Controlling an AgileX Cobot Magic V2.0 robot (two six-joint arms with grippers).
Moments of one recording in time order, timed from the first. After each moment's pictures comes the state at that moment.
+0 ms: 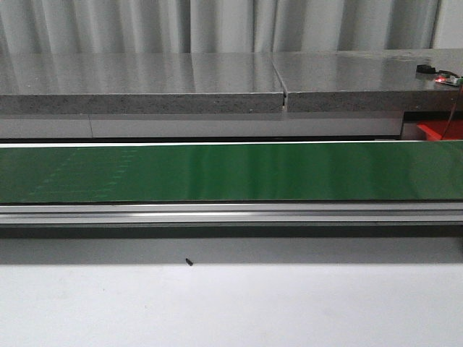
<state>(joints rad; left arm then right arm) -0.25 0.38 -0.67 0.07 0.92 -0.11 -0.22 1.56 -1.25 0.66 0.49 -0.77</state>
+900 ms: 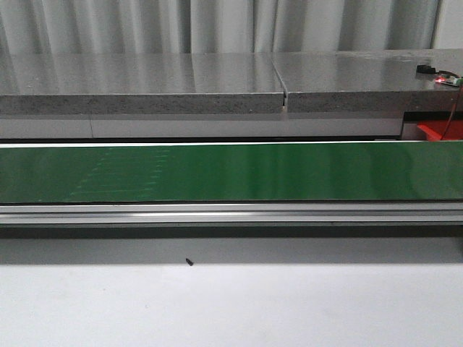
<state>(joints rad) -0.25 0.38 -0.67 0.07 0.92 -0.11 -0.14 1.05 -0.82 0.19 0.46 -0.06</state>
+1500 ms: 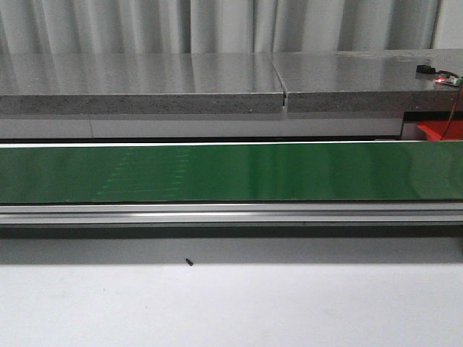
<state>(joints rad) -0.25 0.38 -0.67 0.07 0.92 -0.11 -0.11 0.64 -0.59 0.04 0.51 0.06</state>
